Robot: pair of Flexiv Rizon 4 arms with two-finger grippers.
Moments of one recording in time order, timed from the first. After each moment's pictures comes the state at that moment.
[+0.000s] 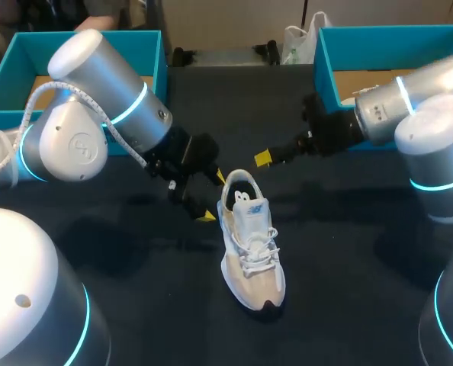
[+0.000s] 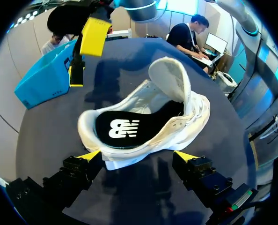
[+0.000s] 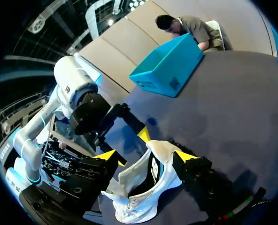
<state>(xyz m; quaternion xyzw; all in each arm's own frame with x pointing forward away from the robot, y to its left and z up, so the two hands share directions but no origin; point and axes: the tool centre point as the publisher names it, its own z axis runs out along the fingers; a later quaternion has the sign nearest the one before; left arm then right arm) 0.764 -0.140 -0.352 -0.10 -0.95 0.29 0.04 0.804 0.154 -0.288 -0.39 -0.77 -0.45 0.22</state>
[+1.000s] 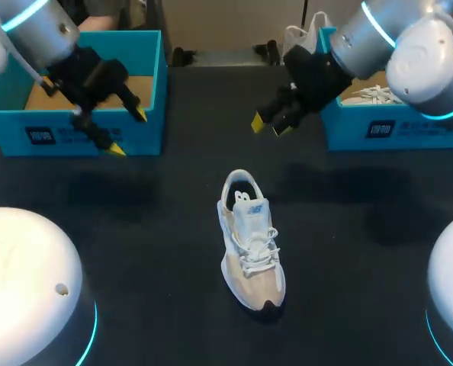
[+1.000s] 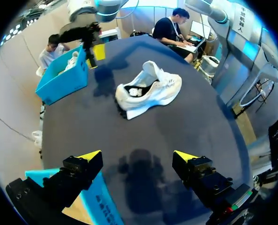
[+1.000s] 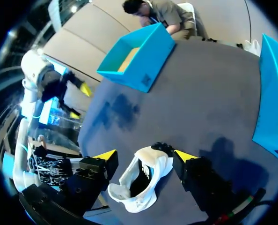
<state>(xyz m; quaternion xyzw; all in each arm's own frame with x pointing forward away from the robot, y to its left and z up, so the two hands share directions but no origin) 0.845 0.021 -0.237 -0.16 -0.96 0.24 0.01 0.849 0.150 -0.246 -0.49 -0.81 -0.28 0.19</state>
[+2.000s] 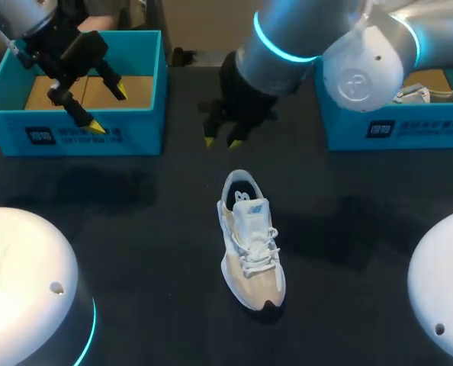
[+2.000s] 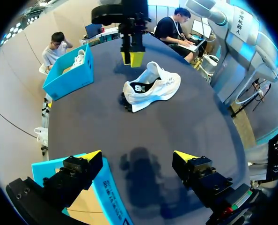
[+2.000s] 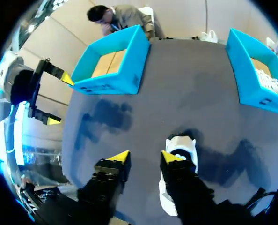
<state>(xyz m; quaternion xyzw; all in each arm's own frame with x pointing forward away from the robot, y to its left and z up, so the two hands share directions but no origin) 0.858 0.043 -0.207 -0.16 -0.96 0.23 0.02 0.791 0.246 -0.223 -0.65 -0.73 -0.19 0.05</state>
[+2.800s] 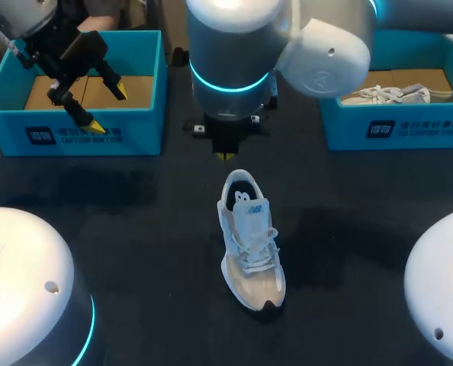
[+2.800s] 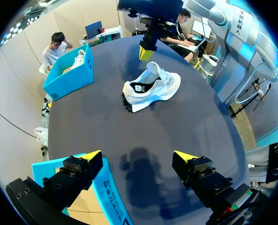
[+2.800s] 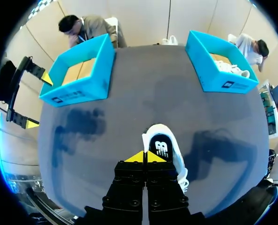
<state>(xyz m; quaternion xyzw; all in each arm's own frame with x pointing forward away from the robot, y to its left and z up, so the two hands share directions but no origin) 0.858 0.043 -0.207 -0.16 -0.96 0.23 0.02 0.760 0.233 -0.220 -0.73 -0.67 -0.12 -0.09</state>
